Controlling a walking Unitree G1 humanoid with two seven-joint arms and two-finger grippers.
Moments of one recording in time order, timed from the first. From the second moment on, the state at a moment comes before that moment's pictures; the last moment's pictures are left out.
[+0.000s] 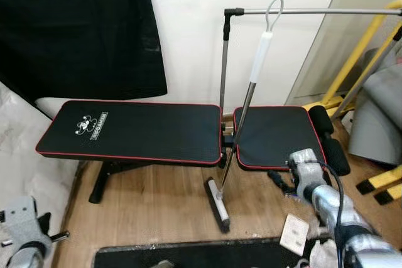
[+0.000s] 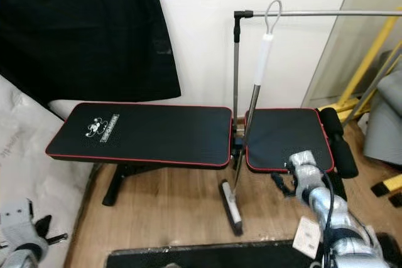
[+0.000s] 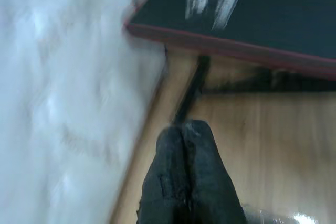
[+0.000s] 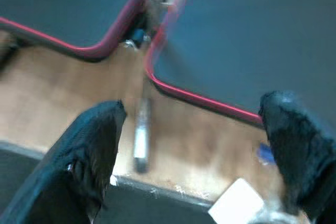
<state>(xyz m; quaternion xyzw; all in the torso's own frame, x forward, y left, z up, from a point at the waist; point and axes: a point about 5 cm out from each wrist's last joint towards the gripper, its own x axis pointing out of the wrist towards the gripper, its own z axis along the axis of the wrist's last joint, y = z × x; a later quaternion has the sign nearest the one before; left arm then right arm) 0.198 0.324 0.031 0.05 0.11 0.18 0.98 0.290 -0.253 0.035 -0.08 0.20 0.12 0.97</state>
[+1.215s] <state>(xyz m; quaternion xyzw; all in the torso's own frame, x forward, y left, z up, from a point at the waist) 0.229 0.156 0.125 0.02 -0.04 -0.09 0.99 0.316 -0.177 0.115 -0.03 0.03 0.16 0.99</state>
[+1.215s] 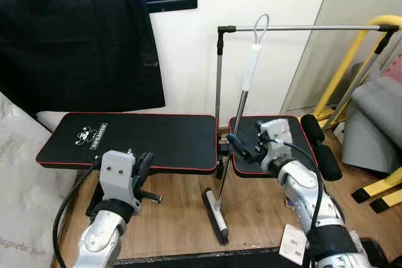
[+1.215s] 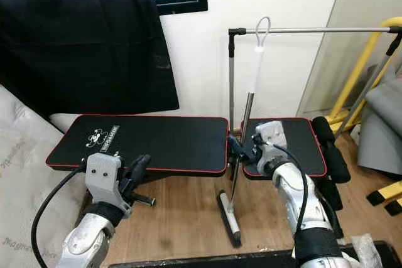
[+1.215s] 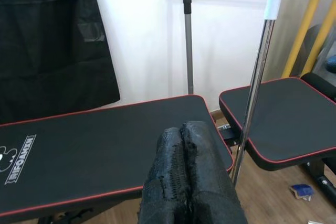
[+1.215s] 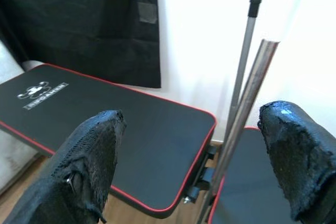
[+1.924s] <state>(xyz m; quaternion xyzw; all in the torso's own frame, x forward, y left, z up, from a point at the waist) 0.215 0.140 0.122 -0.02 0.00 -0.09 1.00 0.283 -0.140 0.130 -0.09 0.00 0.18 0.98</state>
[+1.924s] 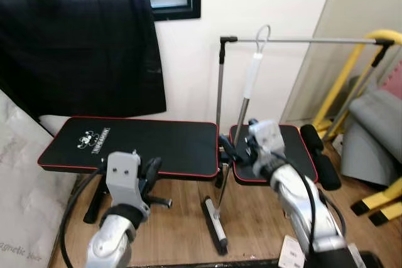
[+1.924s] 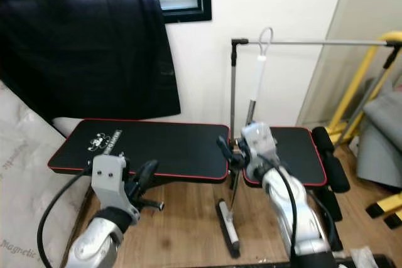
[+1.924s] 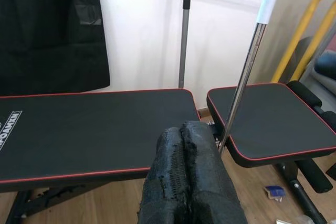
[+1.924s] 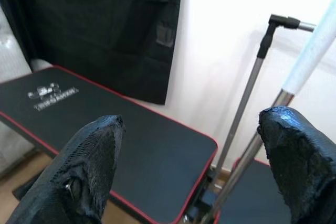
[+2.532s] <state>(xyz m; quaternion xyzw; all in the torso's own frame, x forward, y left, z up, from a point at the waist) 0.222 0.141 0.125 -0.02 0.00 -0.07 1.00 0.287 -0.134 0.134 -0.09 0.01 0.17 0.98</state>
